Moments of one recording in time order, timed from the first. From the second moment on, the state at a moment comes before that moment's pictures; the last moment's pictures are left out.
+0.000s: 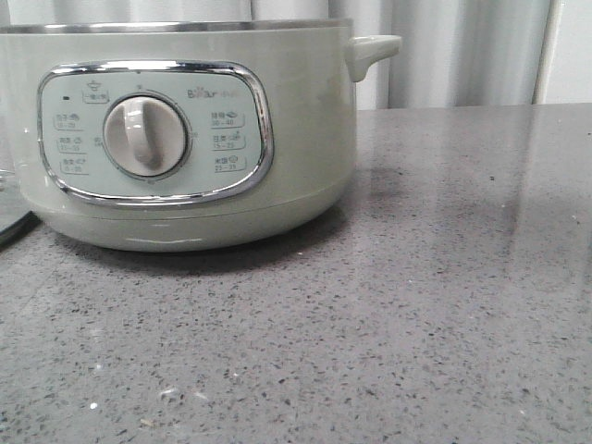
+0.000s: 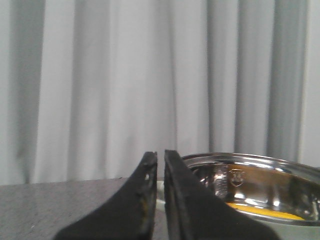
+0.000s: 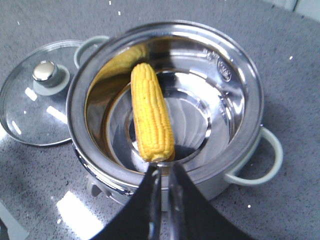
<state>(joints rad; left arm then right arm) -0.12 0.21 -0.17 0.52 -0.27 -0.62 0.59 1.26 -1.54 0.08 0.95 -0.04</state>
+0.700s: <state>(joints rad) -0.12 0.01 -0.20 0.51 0.00 -0.62 0.59 0.58 -0.61 -0.07 0.29 -0.04</state>
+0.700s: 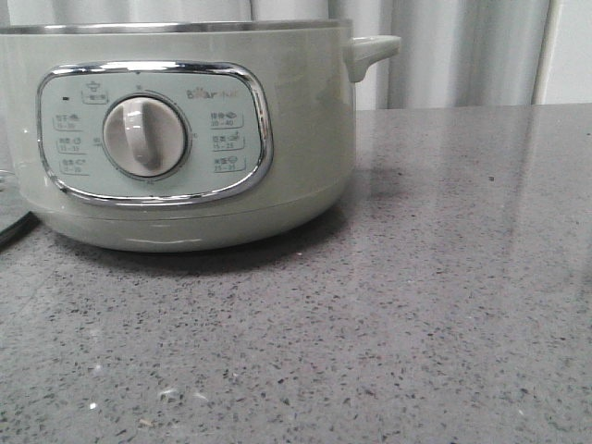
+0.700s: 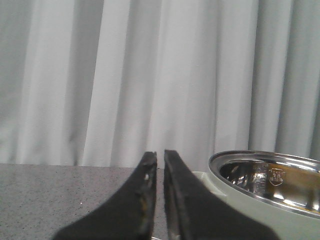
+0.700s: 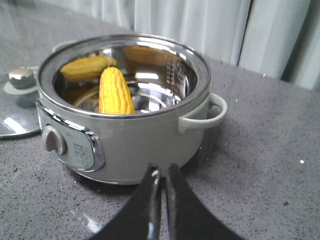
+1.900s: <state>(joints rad) -0.12 0.01 -0.19 0.49 0.00 -0.62 0.57 0.09 -0.27 -0.08 0.17 -0.04</state>
